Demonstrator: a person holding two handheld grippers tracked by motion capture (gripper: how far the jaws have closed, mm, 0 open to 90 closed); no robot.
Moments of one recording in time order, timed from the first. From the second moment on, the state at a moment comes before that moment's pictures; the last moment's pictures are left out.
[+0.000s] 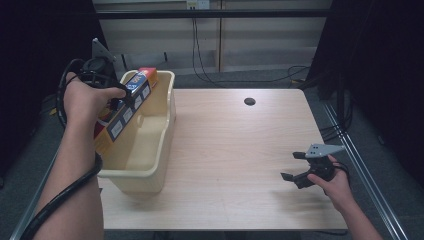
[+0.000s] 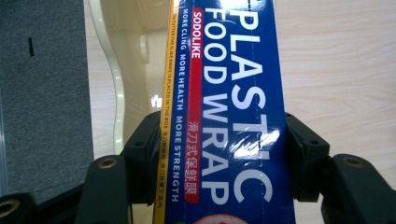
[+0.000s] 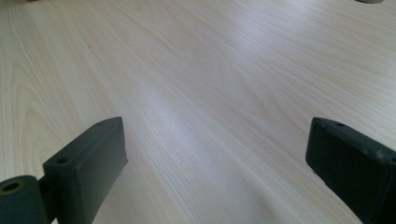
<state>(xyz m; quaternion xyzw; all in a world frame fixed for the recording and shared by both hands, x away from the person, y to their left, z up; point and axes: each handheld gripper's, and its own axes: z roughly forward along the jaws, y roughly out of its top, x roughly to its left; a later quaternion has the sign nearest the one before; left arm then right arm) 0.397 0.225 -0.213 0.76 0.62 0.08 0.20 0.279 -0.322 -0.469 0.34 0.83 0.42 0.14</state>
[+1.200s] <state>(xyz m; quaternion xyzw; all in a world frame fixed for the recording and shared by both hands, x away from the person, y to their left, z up) 0.409 0.212 -0.262 0.74 0.64 0.08 0.19 0.278 -0.320 -0.467 0.34 0.82 0.43 0.15</state>
